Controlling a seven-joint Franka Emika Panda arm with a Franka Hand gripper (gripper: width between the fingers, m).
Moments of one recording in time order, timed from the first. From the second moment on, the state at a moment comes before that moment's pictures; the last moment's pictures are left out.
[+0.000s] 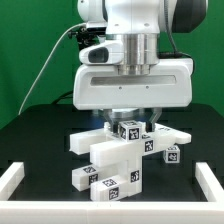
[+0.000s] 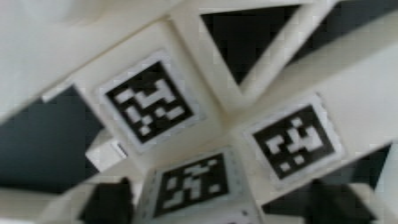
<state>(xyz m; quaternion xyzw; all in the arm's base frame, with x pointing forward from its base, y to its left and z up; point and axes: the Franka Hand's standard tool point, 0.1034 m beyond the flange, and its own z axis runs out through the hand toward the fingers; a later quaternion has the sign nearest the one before) 0.567 0.011 0.110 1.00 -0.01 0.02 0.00</state>
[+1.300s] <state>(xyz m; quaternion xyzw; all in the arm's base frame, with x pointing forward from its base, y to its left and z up) 0.573 0.004 0.109 0.86 -0.50 0.03 -0.04</state>
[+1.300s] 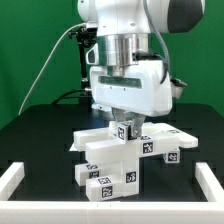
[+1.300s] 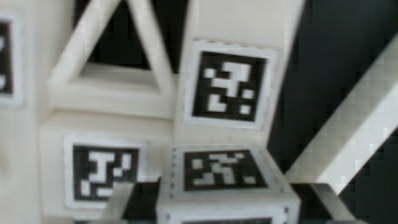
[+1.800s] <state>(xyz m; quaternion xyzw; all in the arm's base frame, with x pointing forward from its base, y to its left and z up) 0.573 0.008 0.109 0.79 -0.61 0.02 -0.05</state>
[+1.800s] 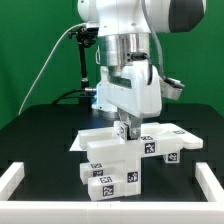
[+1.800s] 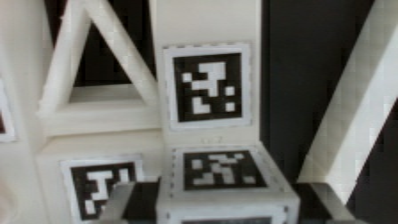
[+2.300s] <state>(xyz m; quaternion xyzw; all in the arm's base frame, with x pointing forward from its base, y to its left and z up) 0.573 0.009 0.109 0.77 -0.63 0.02 -0.05</state>
